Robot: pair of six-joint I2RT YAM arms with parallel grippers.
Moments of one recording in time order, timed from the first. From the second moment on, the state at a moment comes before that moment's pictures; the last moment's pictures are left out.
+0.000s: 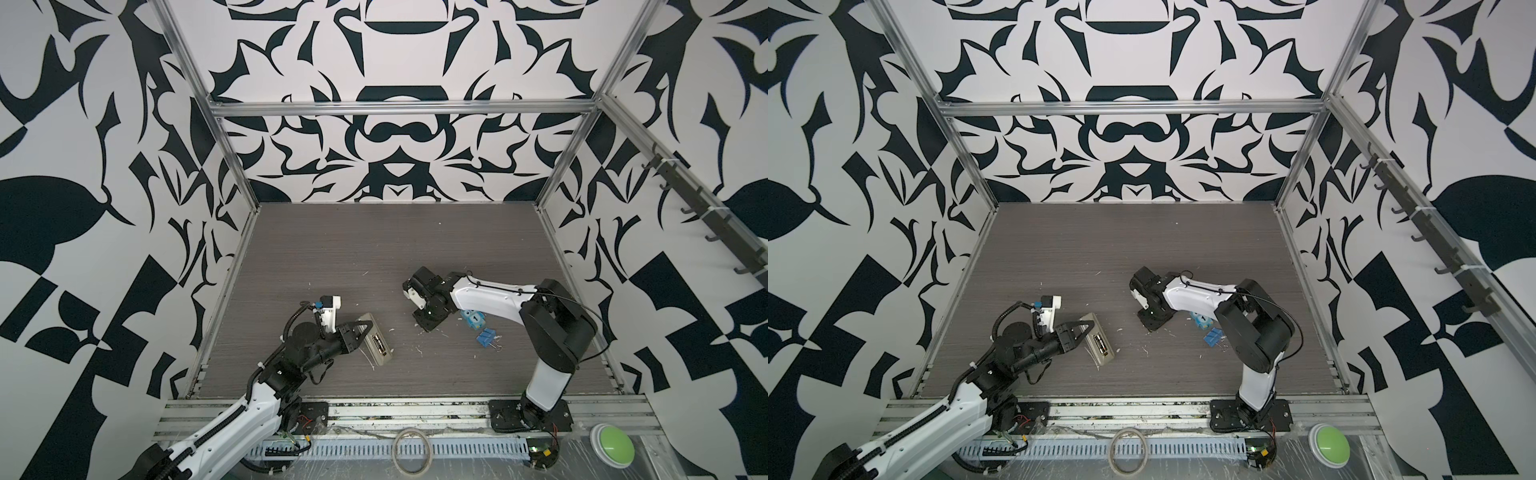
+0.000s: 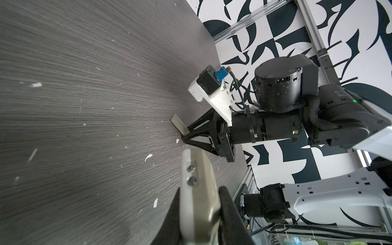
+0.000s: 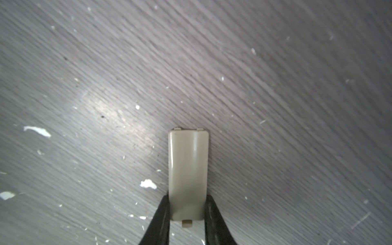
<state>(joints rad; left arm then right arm) -0.63 0.61 0.06 0.29 0.34 -1.00 0.77 1.79 1.08 -0.66 -0.02 0.10</state>
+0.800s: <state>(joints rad) -0.63 0.62 0.06 0.36 0.25 -1.00 0.91 1.54 1.10 -0.71 -0.02 0.10</state>
